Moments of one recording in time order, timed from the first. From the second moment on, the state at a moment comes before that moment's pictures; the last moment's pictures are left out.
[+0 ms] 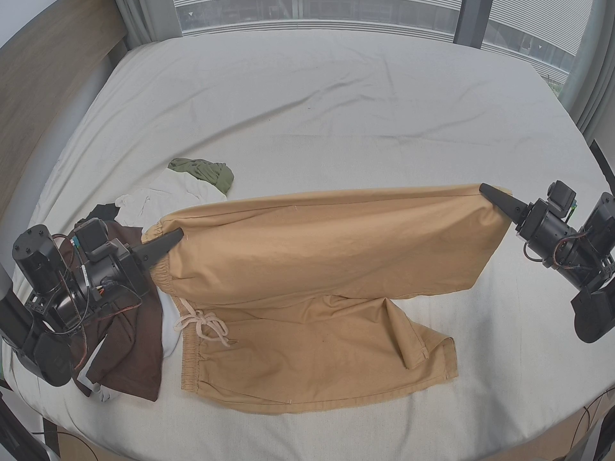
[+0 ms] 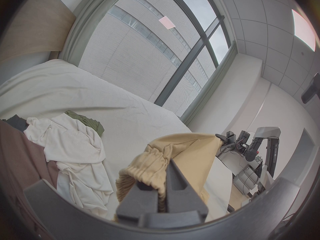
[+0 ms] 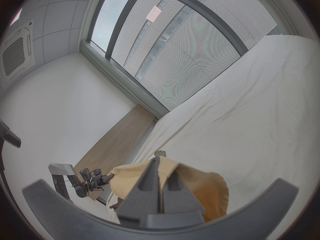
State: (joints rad) left arm -0.07 1.81 -0.36 -1.55 -0.67 -0.38; right arm 0.08 1.78 -0.49 -1.54 0.63 0.67
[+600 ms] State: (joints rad) left arm -0.07 1.82 -0.38 -1.55 -0.66 -0.37; right arm 0.10 1.78 -0.48 -1.54 0.62 0.66
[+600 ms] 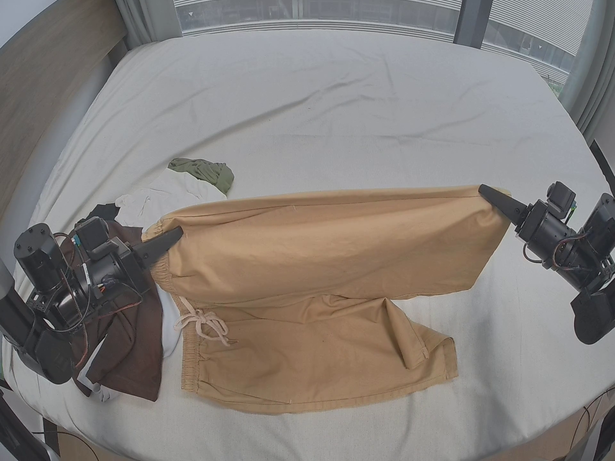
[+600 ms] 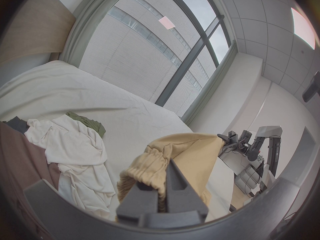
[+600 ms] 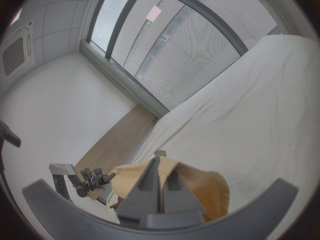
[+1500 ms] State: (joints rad) left arm -0.07 1.89 -0.46 -1.55 -0.54 -0.39; right arm 0.11 1.81 -0.61 -1.41 0.62 0.64
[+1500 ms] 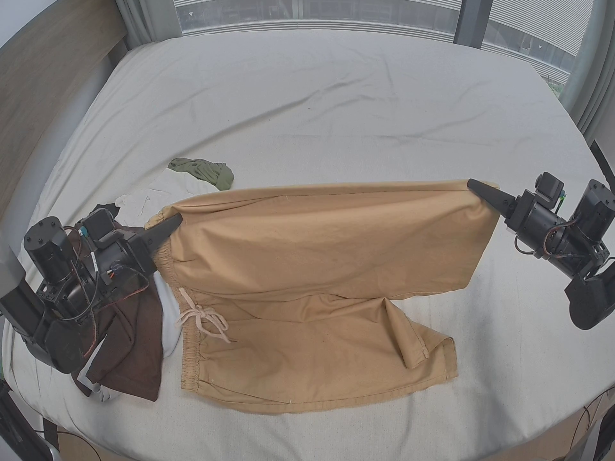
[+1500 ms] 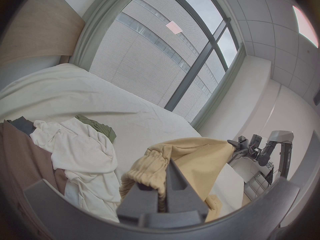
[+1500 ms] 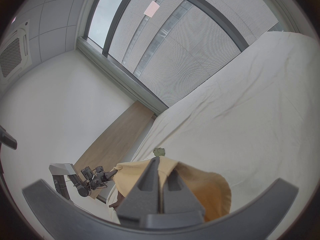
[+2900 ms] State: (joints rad) left arm -0.09 2.24 -0.87 -1.55 -0.31 -0.41; right arm 0.10 2.19 -1.12 -1.23 0.61 0.65
